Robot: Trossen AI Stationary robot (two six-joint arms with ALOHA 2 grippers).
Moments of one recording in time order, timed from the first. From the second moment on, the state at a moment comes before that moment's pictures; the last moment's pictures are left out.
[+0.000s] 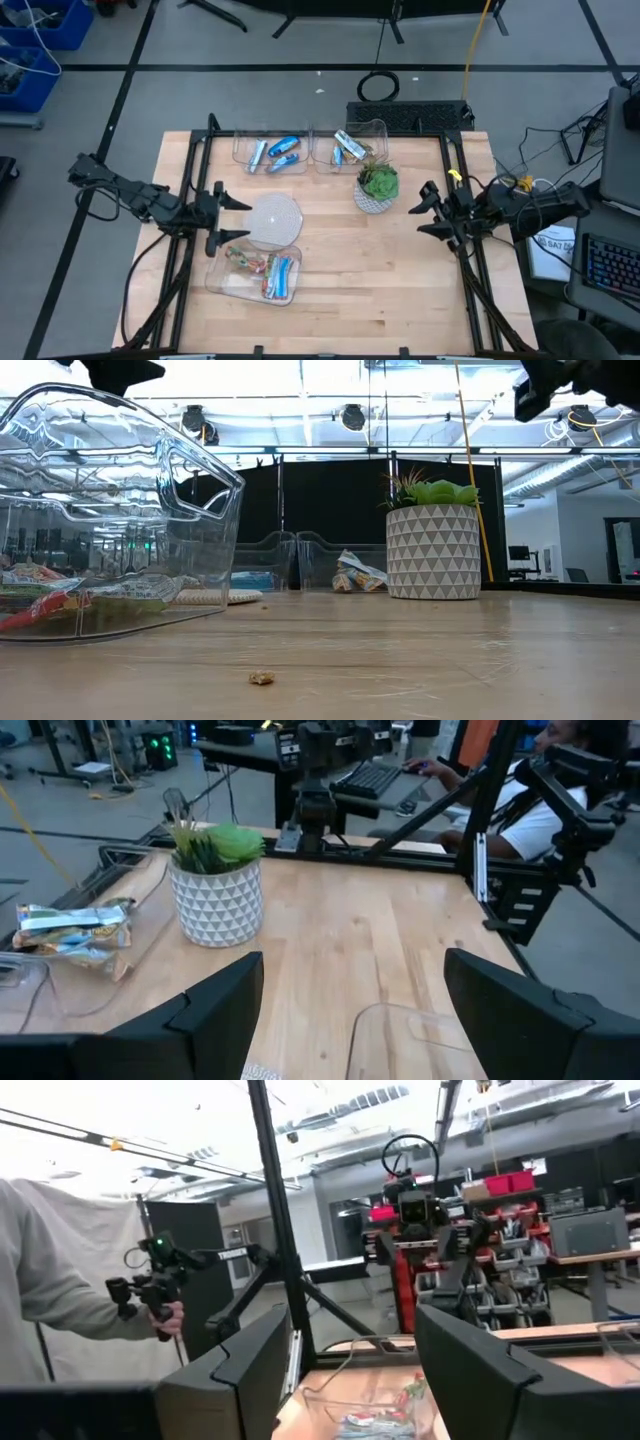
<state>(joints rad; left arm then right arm) -0.46 0.57 0.58 -0.23 -0.44 -0.21 0.13 0.29 0.18 0.42 -0.13 0.24</state>
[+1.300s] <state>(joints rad) -0.46 0.20 0.14 -0.04 -0.42 -0.18 0.21 0.17 0.02 0.28 0.01 0.22</state>
